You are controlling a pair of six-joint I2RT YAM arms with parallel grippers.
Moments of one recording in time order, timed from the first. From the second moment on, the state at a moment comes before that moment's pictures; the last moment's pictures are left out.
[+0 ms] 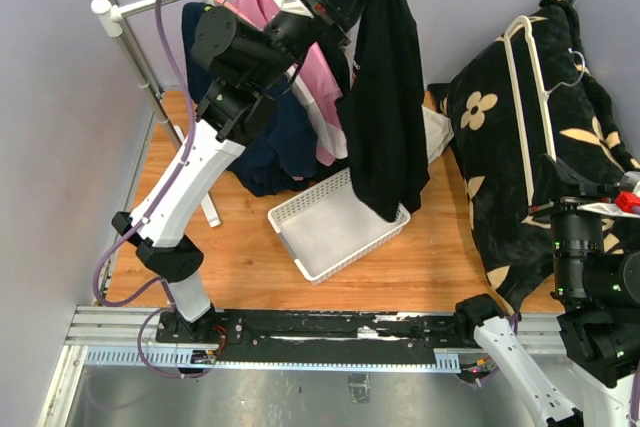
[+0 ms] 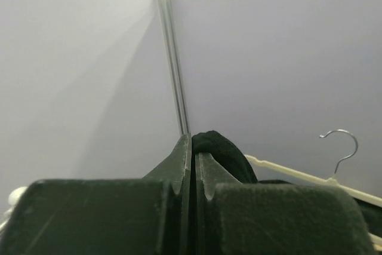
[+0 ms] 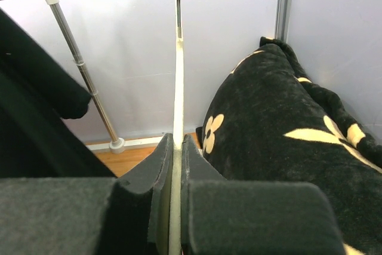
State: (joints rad) left arm -0.76 1.76 2.30 0.12 0.24 0.00; right arm 0.34 0.41 1.18 -0.45 0.37 -0.01
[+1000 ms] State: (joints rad) left arm -0.76 1.49 2.13 0.12 0.16 0.07; right arm 0.34 0.42 1.18 -0.46 0.32 0.04
